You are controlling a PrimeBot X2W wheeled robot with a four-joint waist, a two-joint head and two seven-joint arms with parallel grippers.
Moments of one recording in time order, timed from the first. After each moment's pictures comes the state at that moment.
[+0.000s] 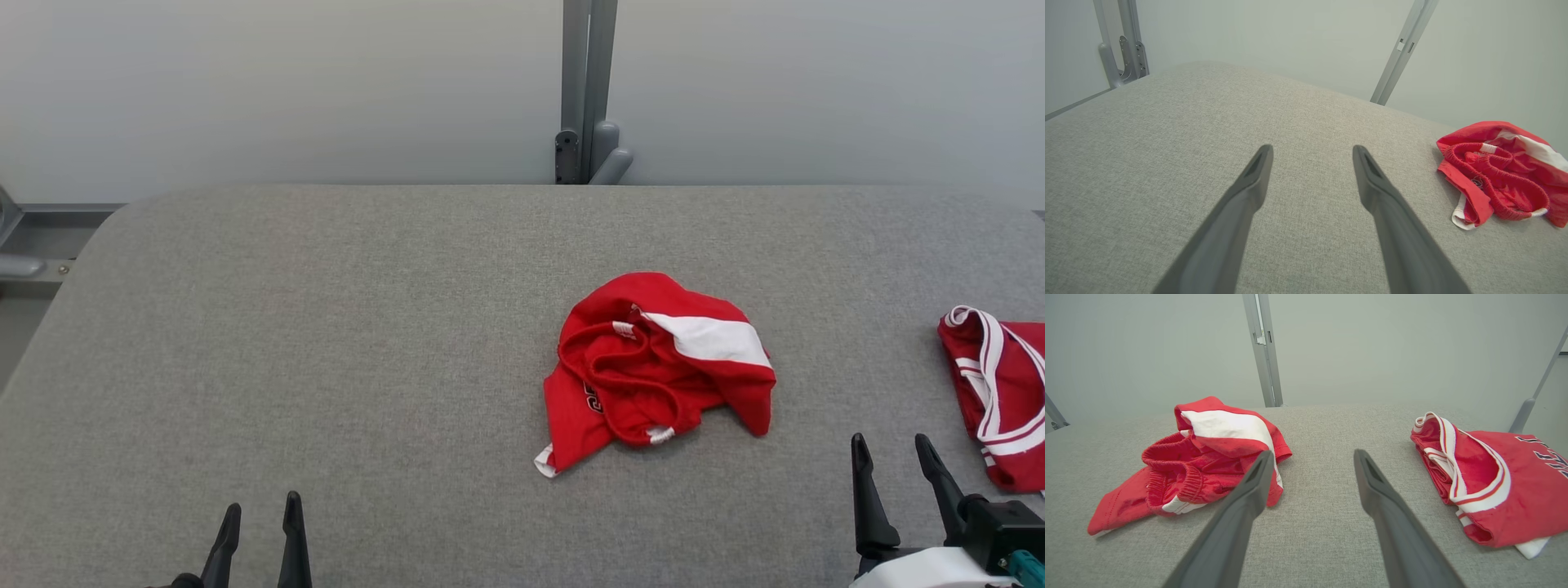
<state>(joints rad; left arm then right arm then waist) 0.19 0.08 -0.04 0.17 -0.38 -0.09 -0.26 0.14 -0.05 -0.13 0.15 0.12 0.13 -0.26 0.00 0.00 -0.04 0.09</state>
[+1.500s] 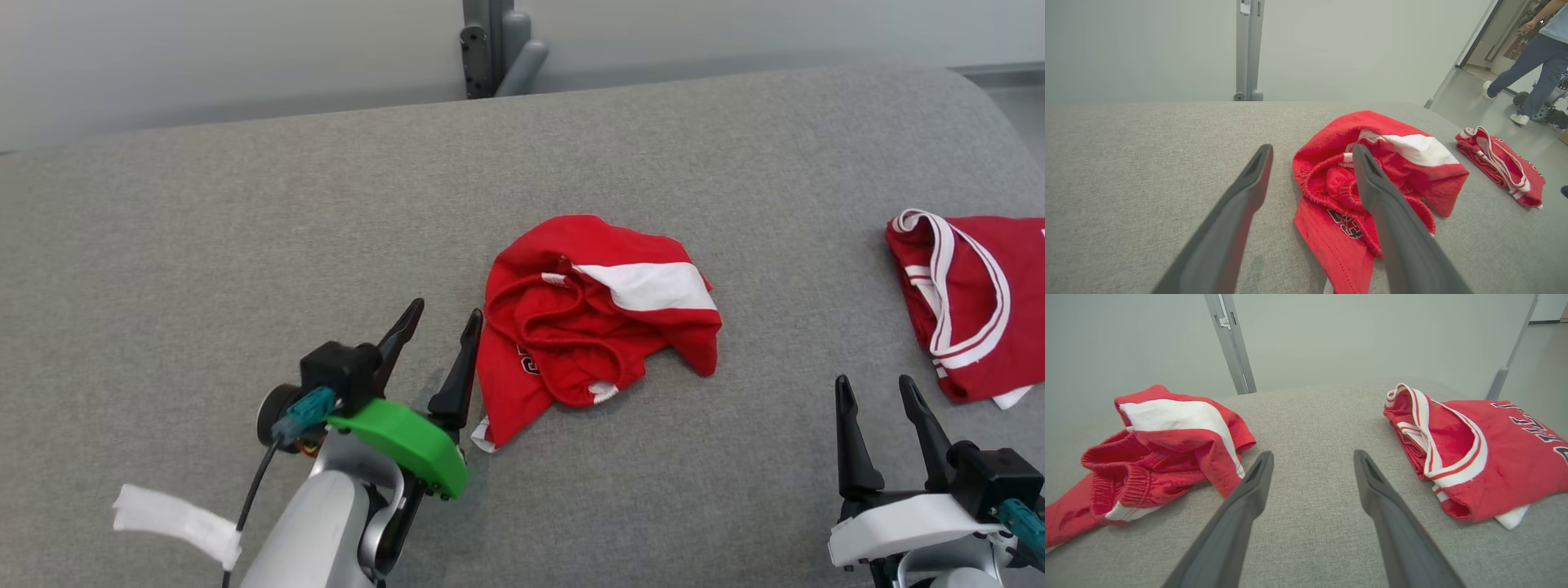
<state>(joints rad) -0.31 0.05 -0.38 0.34 -0.39 -0.12 -0.13 0.04 -0.05 -0.10 0.14 0.15 0.13 -0.26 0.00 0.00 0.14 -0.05</state>
